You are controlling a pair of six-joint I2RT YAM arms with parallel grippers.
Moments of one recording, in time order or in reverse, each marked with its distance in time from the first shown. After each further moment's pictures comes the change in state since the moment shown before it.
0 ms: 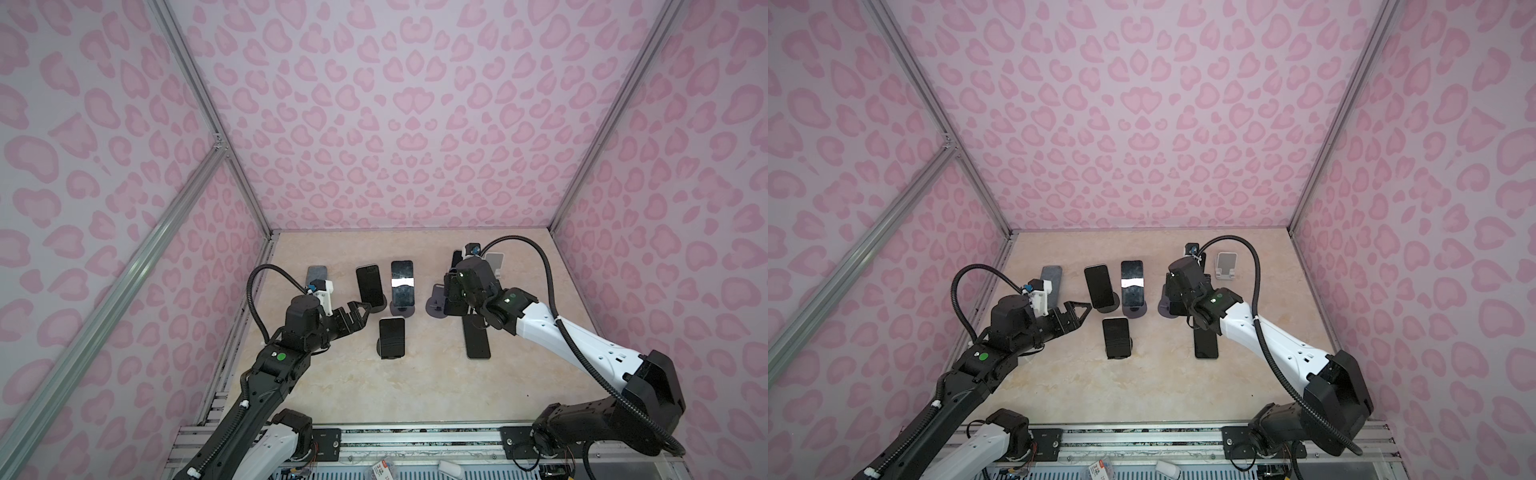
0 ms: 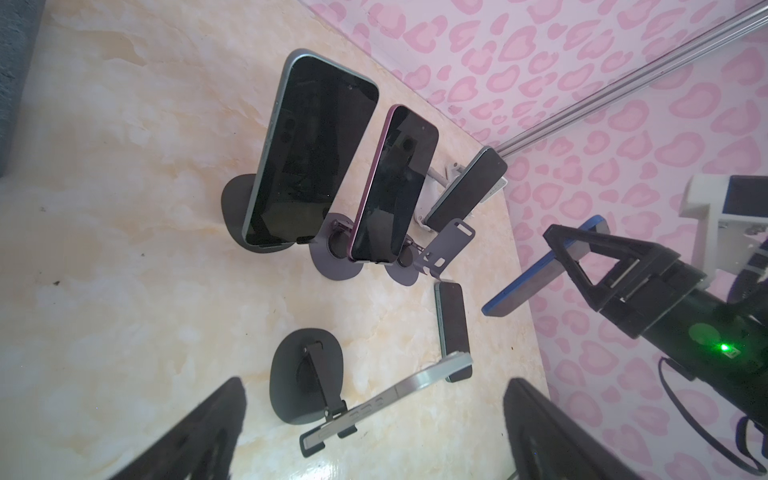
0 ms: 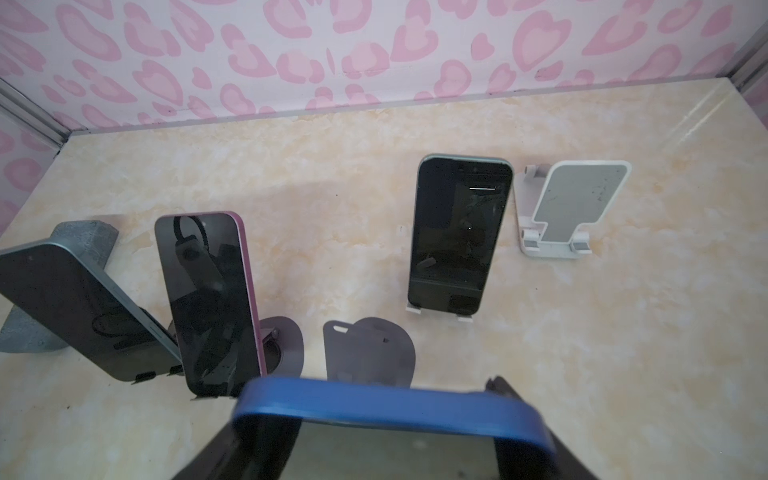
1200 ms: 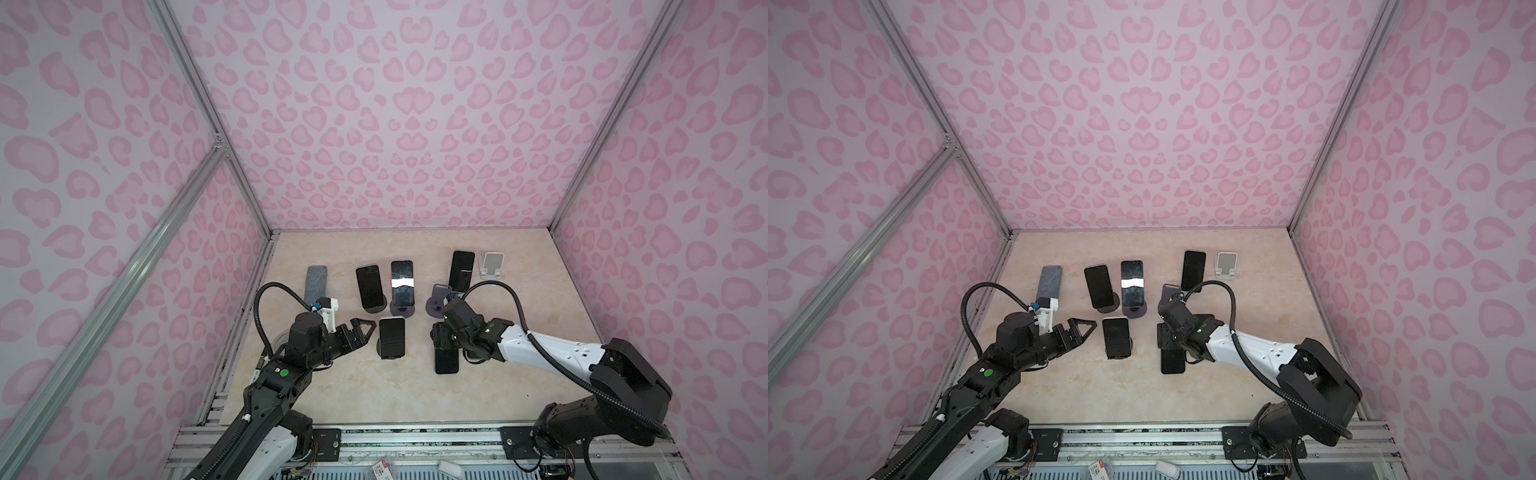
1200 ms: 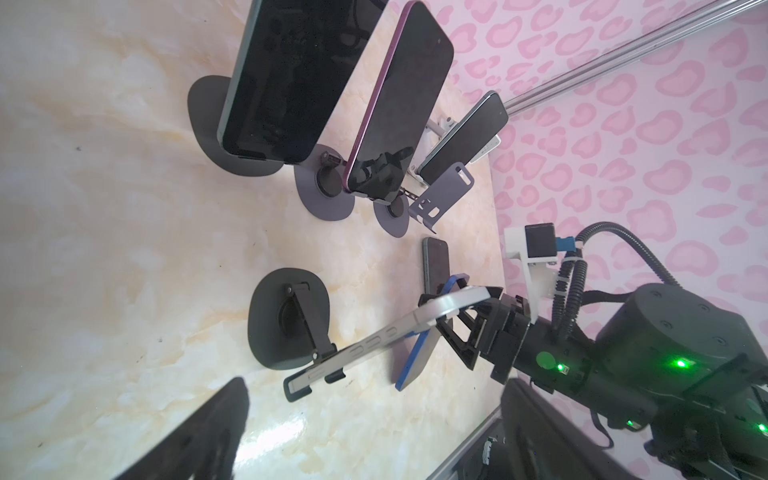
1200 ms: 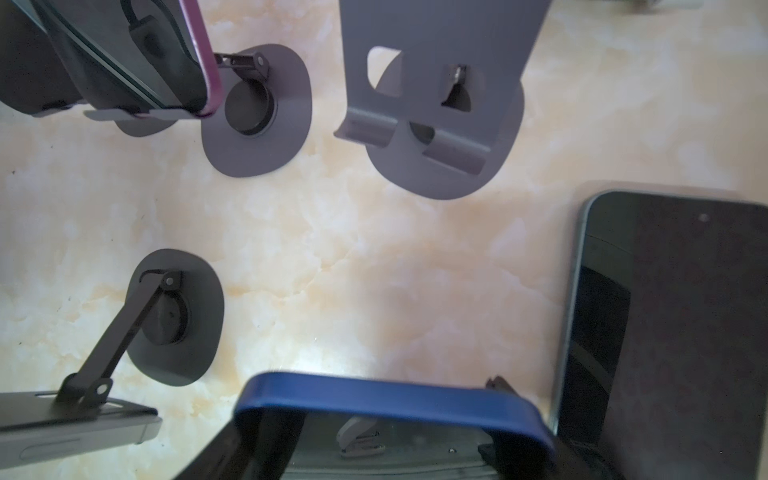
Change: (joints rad) left arm -0.043 -0.104 -0.167 0.056 0.076 -0.120; right arm 0.114 0.096 -0.274 0.063 -0.273 0.167
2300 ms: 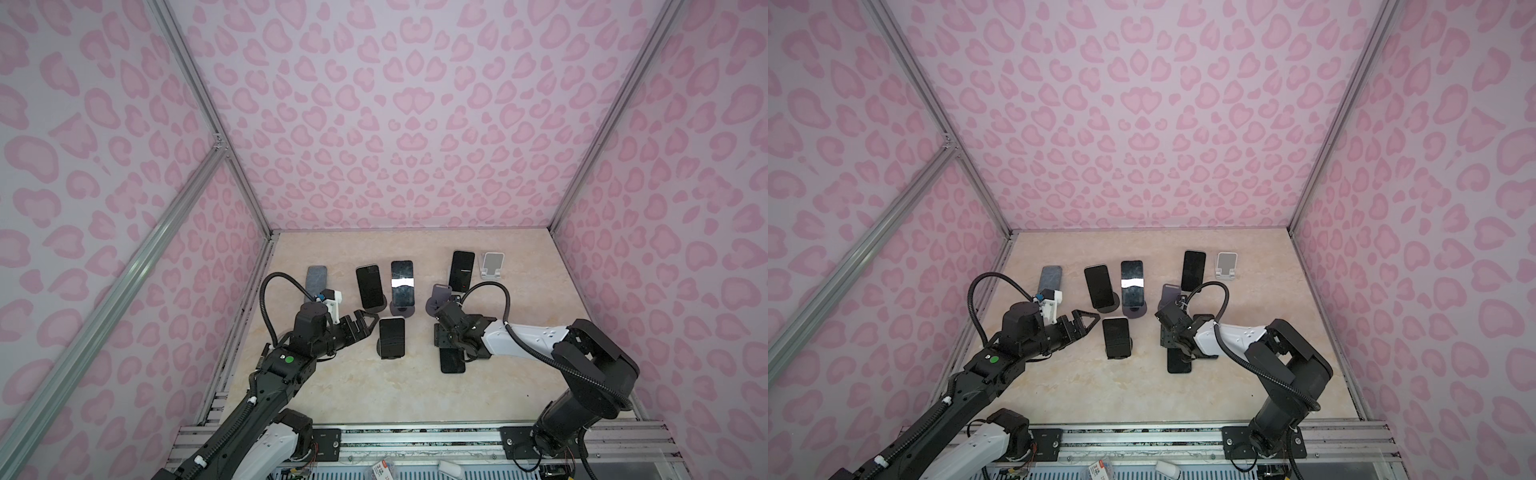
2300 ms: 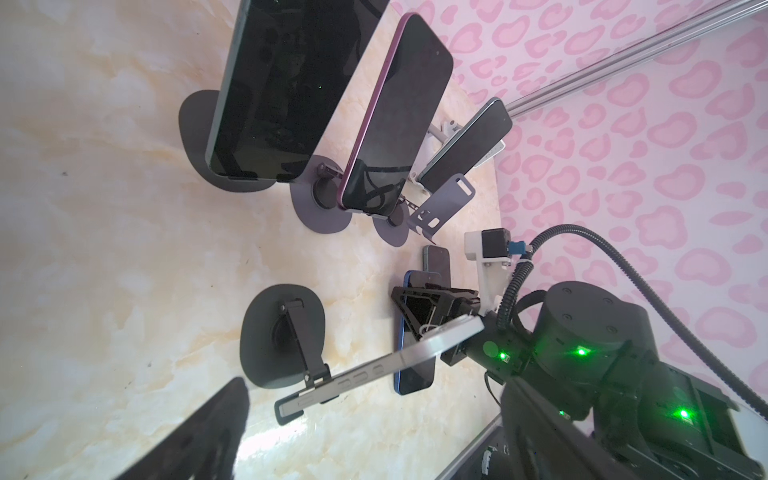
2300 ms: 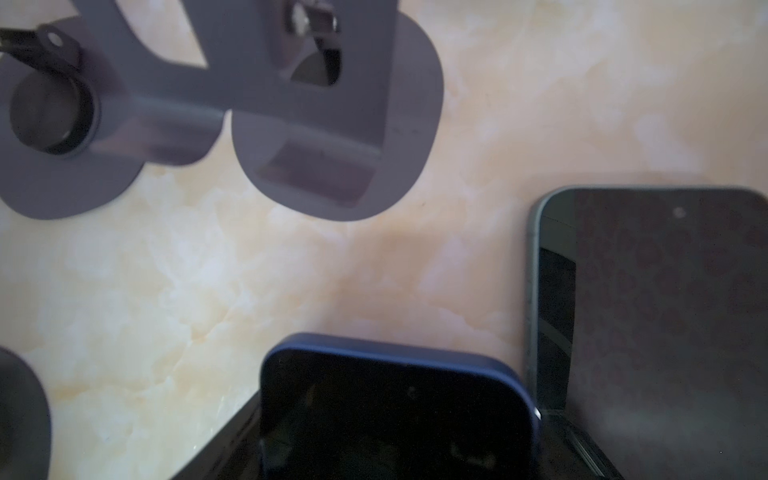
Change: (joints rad) left arm -0.002 0.123 0.079 0.017 -0.004 0.018; right arm -0.029 0.174 0.008 0.050 0.131 0.061
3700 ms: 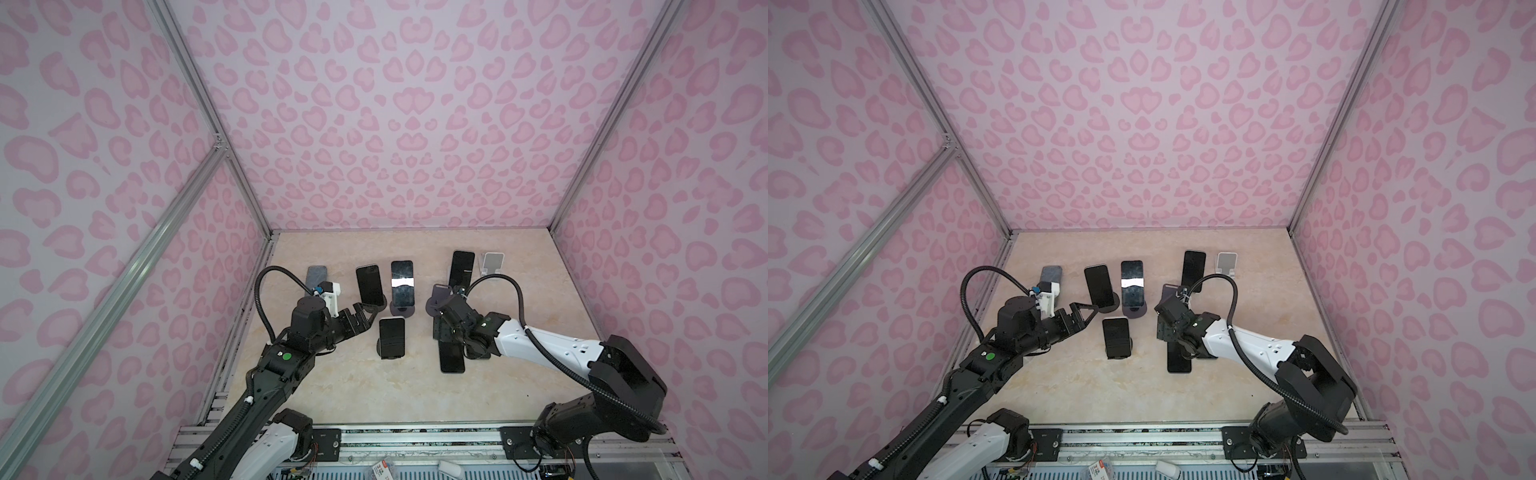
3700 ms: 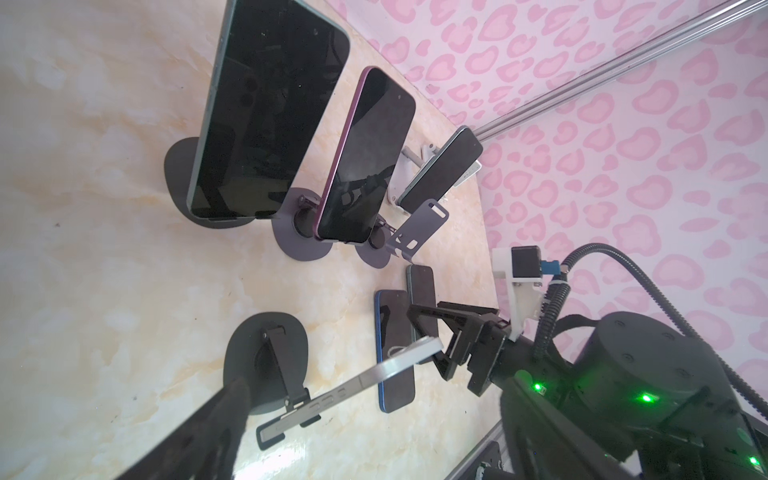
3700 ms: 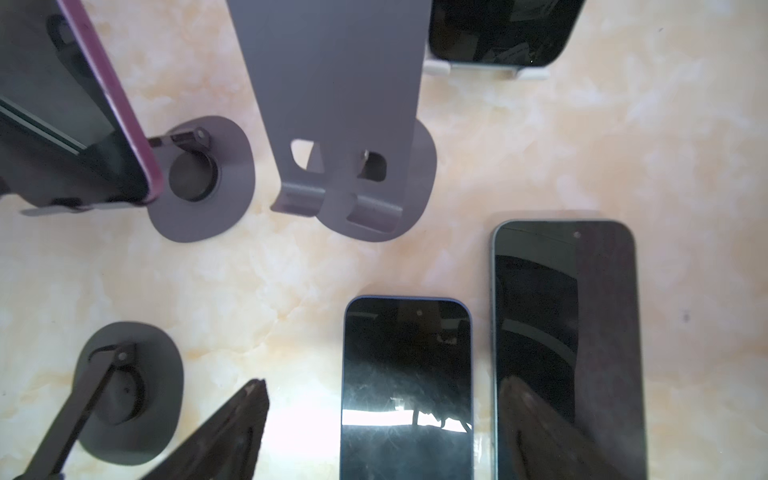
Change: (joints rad) left arm 0.000 -0.008 0.069 -0.003 -0.025 0.015; right arm 0.035 -0.181 0.079 -0.166 0.060 0.018
